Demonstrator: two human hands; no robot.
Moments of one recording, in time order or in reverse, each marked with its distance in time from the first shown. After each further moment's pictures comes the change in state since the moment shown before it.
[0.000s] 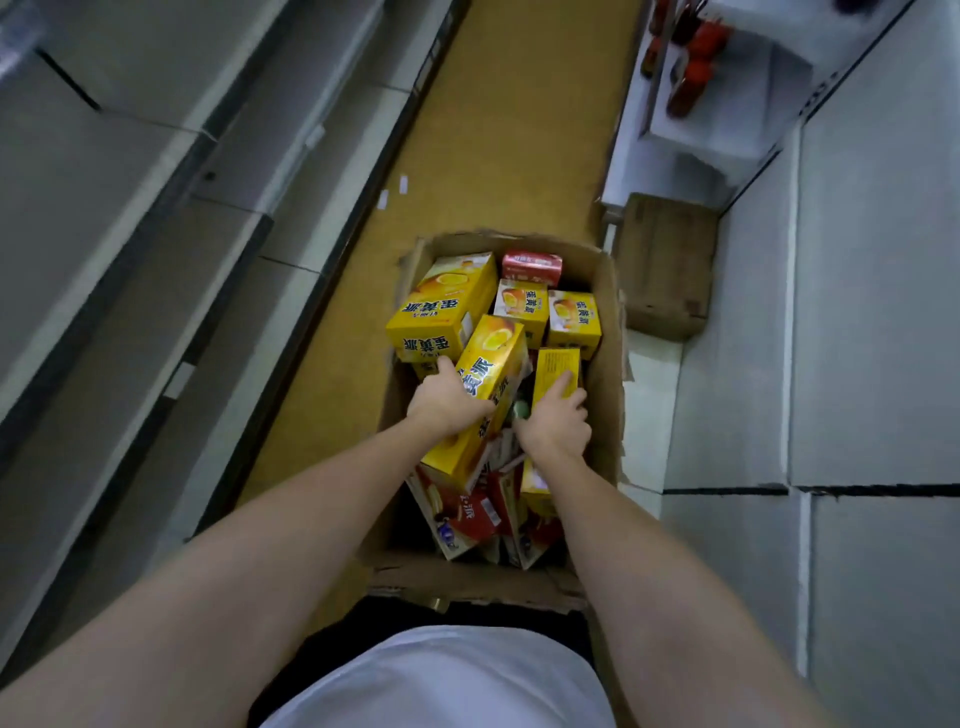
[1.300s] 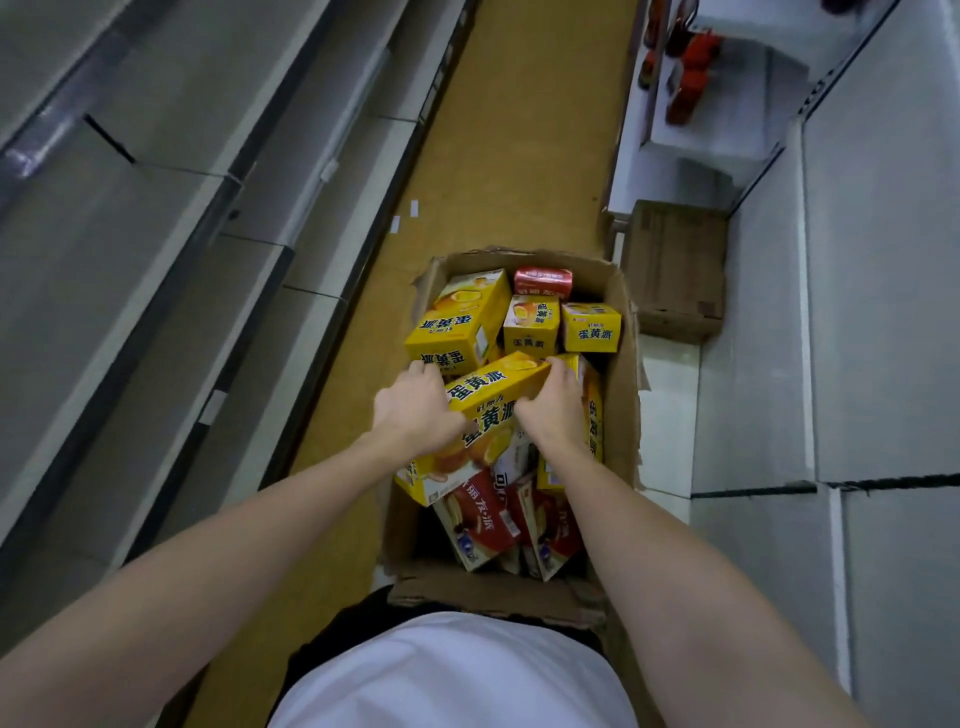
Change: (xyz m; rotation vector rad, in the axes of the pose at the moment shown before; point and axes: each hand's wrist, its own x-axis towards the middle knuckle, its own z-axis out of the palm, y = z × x) left_hand -0.036 -0.023 -0.056 0.440 0.254 0.237; right_hand -0.021 -0.027 -0.034 0.472 0.079 -0.200
